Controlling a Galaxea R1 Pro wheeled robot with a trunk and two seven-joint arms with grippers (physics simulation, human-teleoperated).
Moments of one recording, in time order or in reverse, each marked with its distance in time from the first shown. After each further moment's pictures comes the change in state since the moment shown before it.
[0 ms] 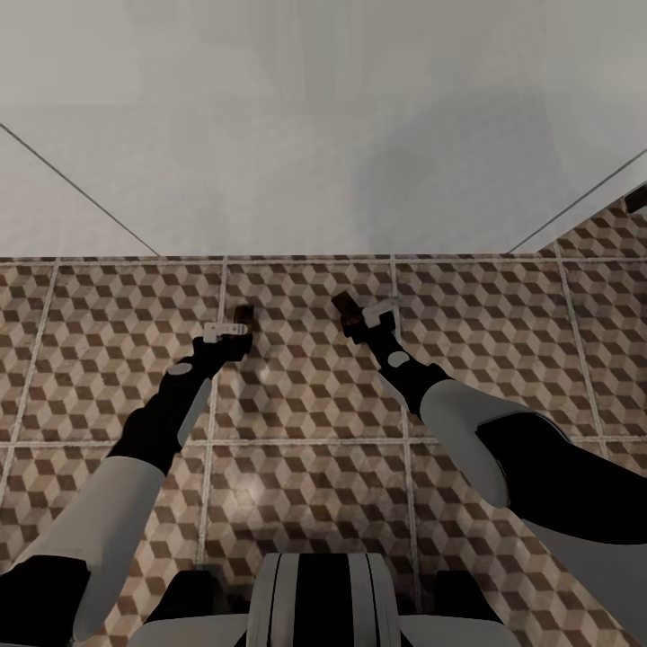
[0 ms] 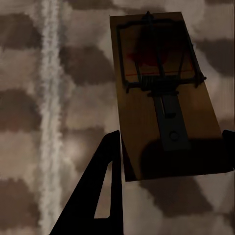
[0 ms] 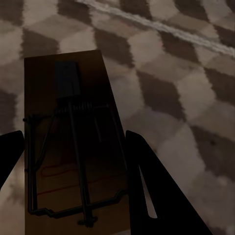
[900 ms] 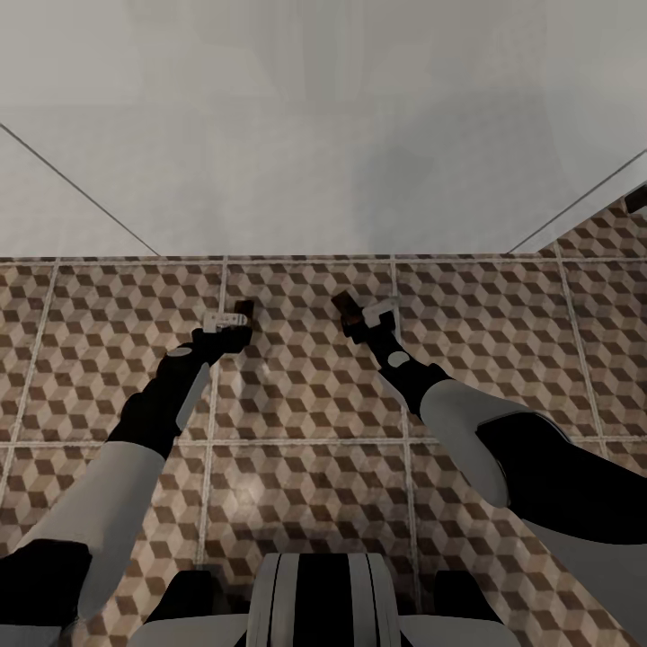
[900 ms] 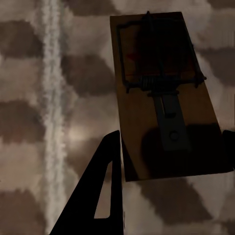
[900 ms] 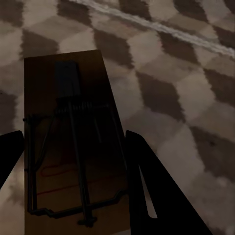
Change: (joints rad) left arm -0.053 0.000 0.002 -0.010 0.000 0.131 0.001; right arm 0.000 0.000 0.000 0.000 0.000 -0.002 -0.001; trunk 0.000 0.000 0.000
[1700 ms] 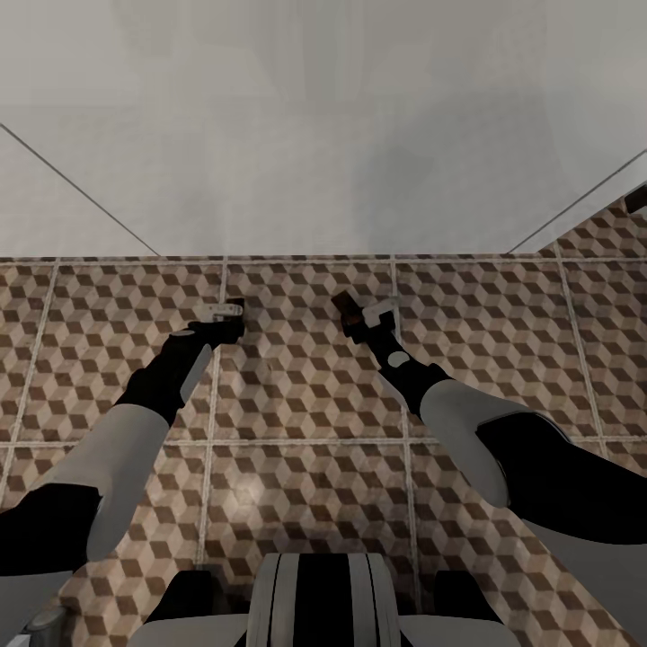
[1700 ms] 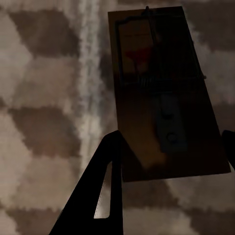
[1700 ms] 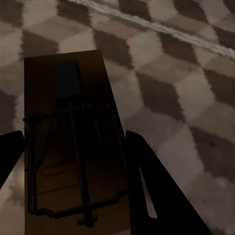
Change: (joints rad) left arm -0.158 -0.003 0.004 0.248 0.006 -0.001 0.071; right arm 0.000 0.000 0.000 0.000 0.000 0.000 0.000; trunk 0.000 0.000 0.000
